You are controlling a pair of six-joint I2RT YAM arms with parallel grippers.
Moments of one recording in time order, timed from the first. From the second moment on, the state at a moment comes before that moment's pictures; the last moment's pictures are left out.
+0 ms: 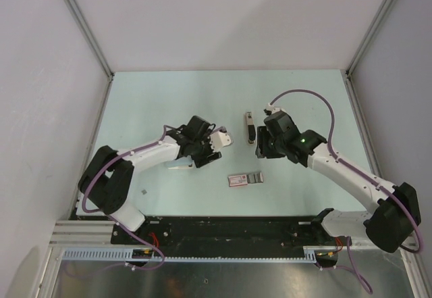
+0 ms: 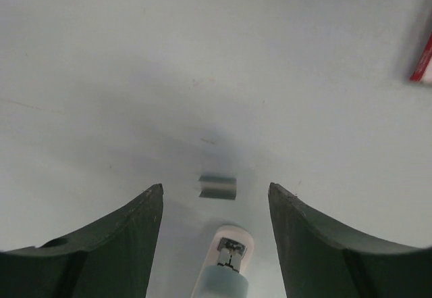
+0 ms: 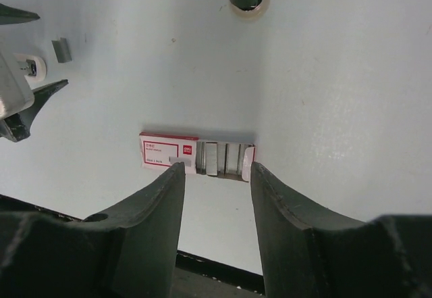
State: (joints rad) left arm -0.64 1.58 0.95 -0.36 0.13 0.57; right arm 0.68 1.25 1.01 -0.64 0.12 0.53
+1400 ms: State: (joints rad) left arm -0.64 1.66 0.94 -0.37 -0.05 0.59; right arm 0.65 1.23 1.01 -0.67 0.11 0.49
